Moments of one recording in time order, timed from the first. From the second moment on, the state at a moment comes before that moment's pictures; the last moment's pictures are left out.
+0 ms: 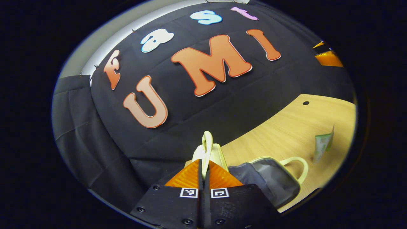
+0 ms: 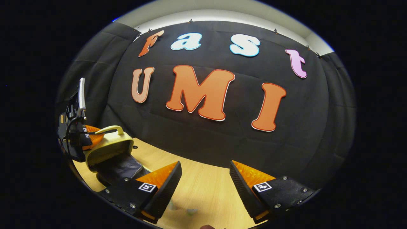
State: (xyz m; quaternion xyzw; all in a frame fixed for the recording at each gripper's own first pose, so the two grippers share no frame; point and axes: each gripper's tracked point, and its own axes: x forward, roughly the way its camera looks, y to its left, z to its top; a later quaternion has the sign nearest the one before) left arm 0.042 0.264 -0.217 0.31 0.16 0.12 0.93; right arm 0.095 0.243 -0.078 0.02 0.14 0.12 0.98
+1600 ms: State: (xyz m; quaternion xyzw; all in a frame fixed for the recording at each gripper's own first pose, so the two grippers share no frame) left arm 0.088 0.208 -0.178 0.13 0.26 0.24 0.93; right arm 0.081 0.324 -0.096 0.05 0.22 0.09 0.97
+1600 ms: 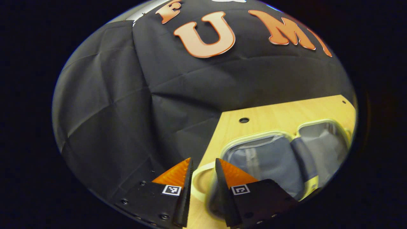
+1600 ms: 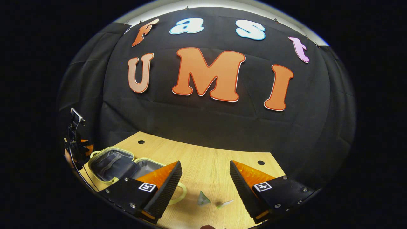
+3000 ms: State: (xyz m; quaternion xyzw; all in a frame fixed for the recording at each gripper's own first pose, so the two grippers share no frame) left arm 0.152 -0.333 -0.270 0.15 0.24 -0.16 0.94; right arm 0.055 0.161 -0.151 0.03 0.22 0.09 0.97
